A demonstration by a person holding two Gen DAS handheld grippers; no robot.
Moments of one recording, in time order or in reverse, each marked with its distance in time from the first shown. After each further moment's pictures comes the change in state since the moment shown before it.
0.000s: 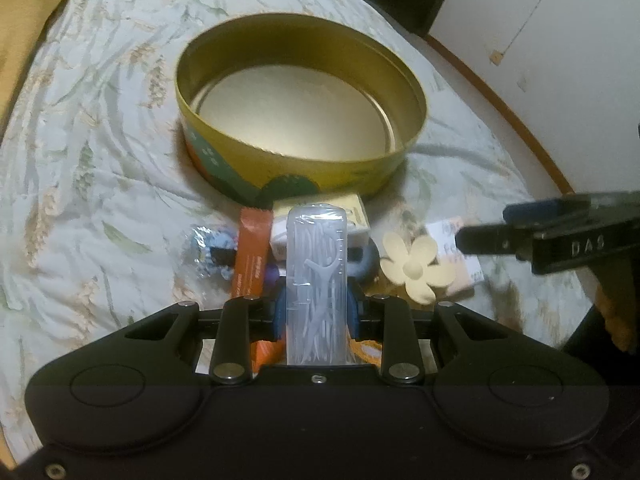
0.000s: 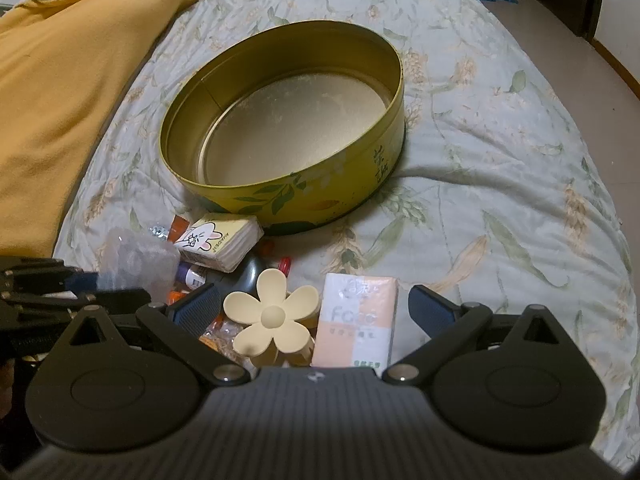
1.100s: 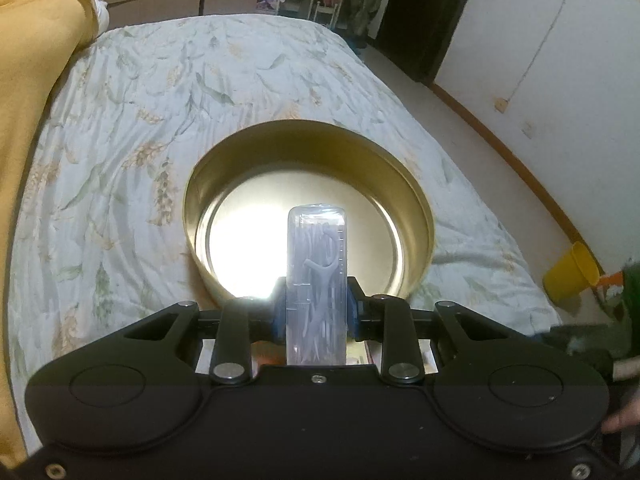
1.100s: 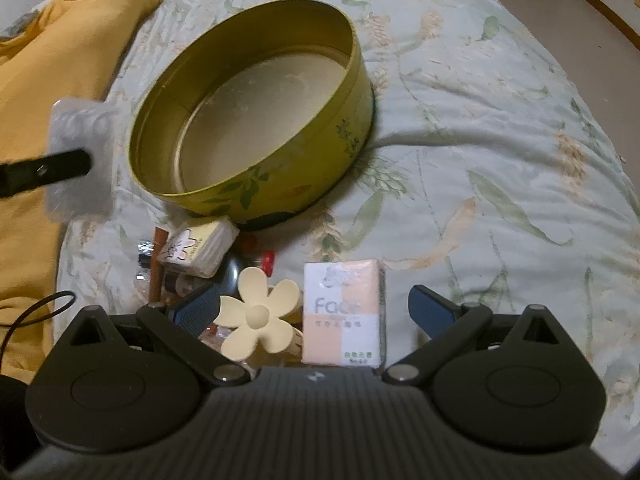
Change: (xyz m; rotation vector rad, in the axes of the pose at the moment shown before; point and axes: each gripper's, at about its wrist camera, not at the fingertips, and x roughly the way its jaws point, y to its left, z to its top) left arm -0.015 -0.001 0.107 -0.004 -0.134 0.024; right arm 0.012 -0.027 0.004 0.158 0.063 0.045
